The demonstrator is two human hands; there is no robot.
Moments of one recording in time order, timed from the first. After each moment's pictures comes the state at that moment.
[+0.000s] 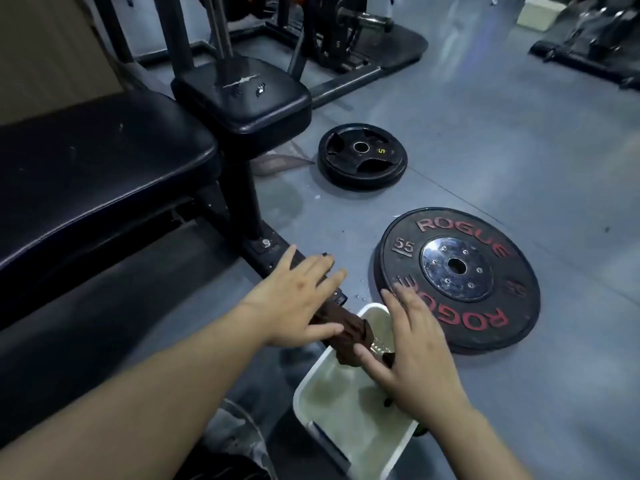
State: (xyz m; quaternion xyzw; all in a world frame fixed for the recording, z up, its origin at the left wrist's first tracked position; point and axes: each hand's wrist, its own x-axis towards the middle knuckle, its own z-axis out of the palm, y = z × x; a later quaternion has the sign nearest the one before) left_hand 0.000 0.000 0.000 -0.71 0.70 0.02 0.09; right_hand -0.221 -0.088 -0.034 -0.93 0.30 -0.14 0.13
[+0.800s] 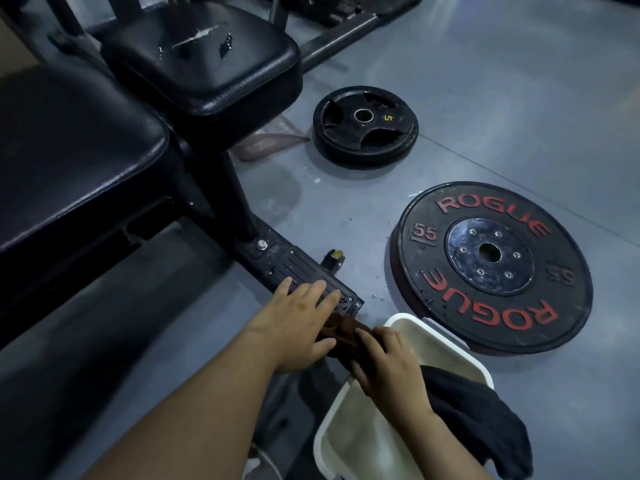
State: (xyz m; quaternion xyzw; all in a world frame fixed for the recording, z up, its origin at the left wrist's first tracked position) left_hand 0.043 -0.039 -0.082 -0.70 0.68 0.16 0.15; right_hand -0.162 -0.105 -0.200 -0.92 0.32 -0.16 0.17
